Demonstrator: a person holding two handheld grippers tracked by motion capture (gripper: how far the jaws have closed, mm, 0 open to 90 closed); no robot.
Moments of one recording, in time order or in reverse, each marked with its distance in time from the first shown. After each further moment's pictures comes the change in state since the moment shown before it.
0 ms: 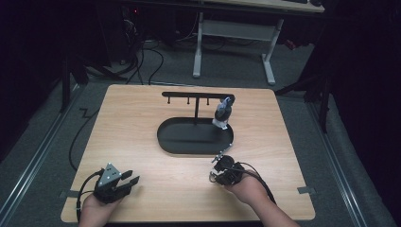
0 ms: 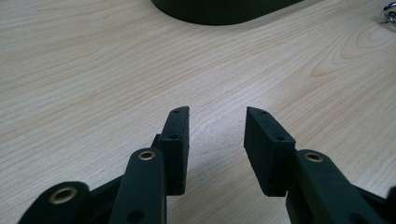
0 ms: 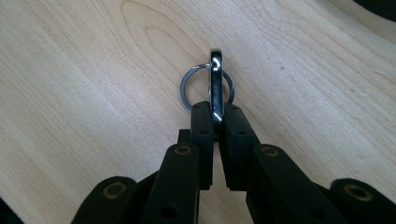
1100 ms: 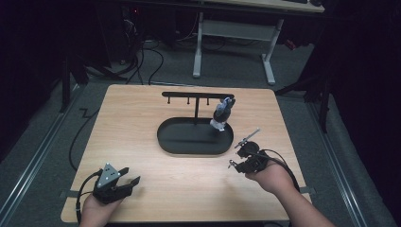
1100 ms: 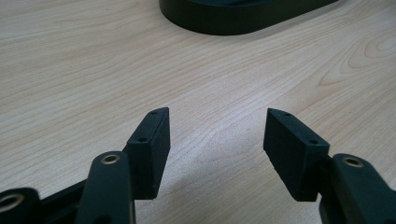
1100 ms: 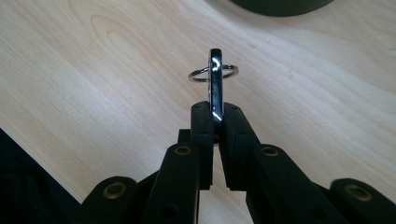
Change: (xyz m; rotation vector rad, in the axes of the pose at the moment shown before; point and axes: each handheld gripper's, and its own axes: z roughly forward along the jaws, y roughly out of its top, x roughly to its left) left arm 0.001 -0.002 0.000 -0.039 0.032 0.001; right arm -0.045 -0.012 -0.073 -0.006 -0.021 0.090
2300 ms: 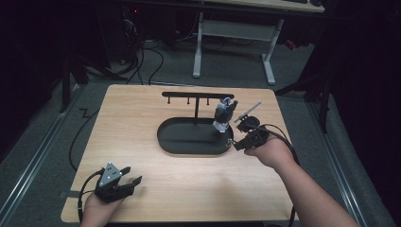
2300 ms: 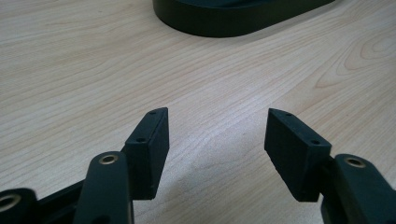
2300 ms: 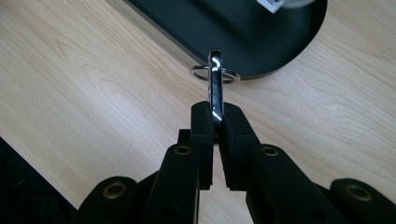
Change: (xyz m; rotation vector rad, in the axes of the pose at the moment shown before) left arm -0.001 0.001 0.005 0.001 -0.016 0.009; right arm -0.020 0.053 -0.039 -0.029 0.013 0.027
